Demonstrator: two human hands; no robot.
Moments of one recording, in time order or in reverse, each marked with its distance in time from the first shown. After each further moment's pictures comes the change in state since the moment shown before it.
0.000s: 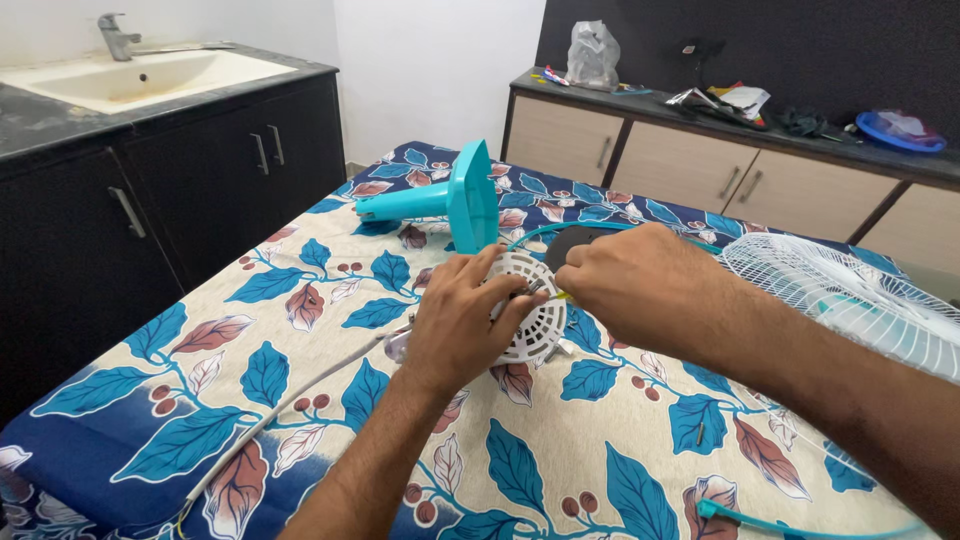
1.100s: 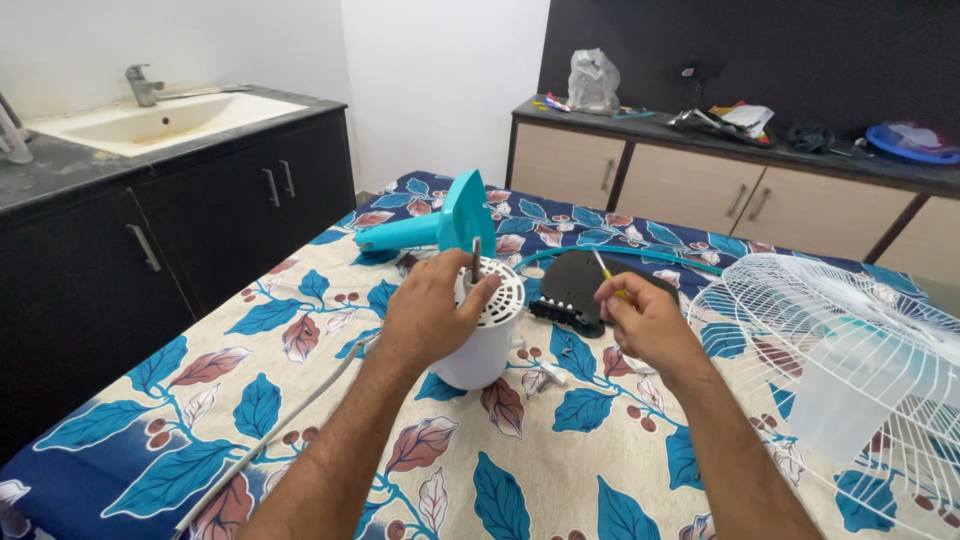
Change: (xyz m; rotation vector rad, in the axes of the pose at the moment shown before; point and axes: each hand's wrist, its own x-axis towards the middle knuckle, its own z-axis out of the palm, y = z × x) left_hand 0.043 -0.025 -0.004 0.067 -0.254 -0.429; right_hand 0.034 0.047 0.199 1.721 0.441 0.508
